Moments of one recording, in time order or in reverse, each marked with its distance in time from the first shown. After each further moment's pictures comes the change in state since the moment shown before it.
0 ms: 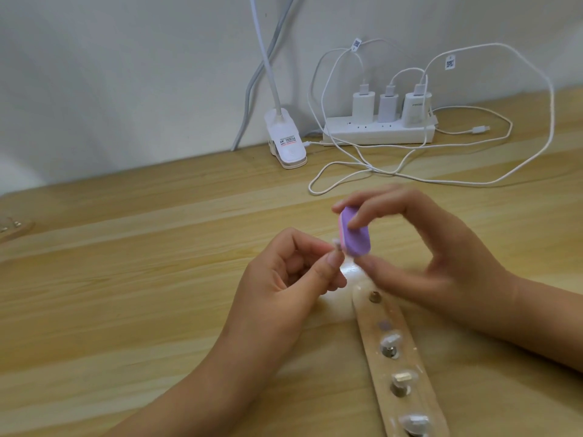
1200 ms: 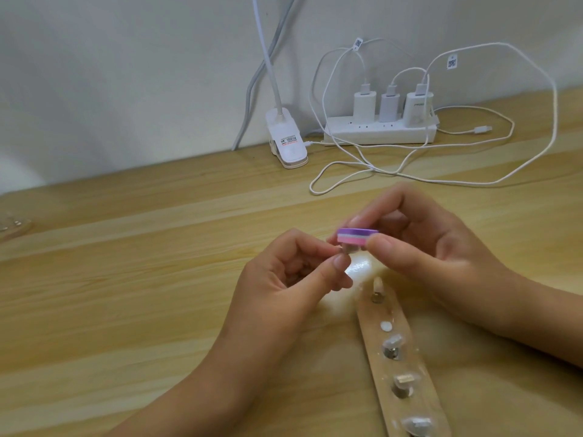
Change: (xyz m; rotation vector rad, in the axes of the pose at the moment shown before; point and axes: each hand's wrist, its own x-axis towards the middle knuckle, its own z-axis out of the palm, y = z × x) left_hand 0.000 0.006 0.000 0.005 0.018 -0.033; right_hand 0.001 -0.004 0.000 0.439 -0.036 0.375
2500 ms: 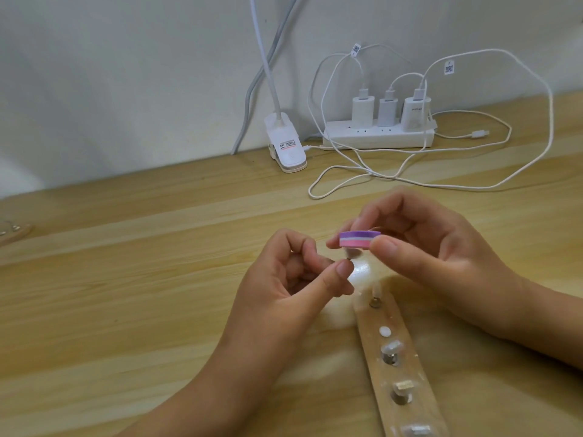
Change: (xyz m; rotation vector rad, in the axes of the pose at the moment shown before) left_hand 0.000 -0.002 0.000 -0.042 -0.012 0.018; right_hand -0.001 -0.001 -0.001 0.002 0.002 0.014
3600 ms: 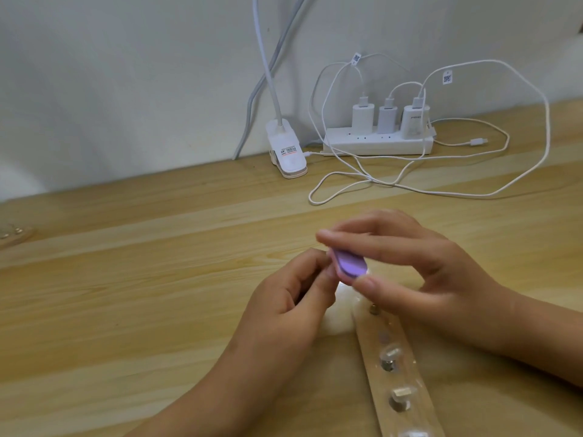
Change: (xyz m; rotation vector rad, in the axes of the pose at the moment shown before) left_hand -0.001 0.000 0.002 0.222 -0.118 0.015; right_hand 0.000 0.007 -0.003 -0.497 -0.064 -0.263
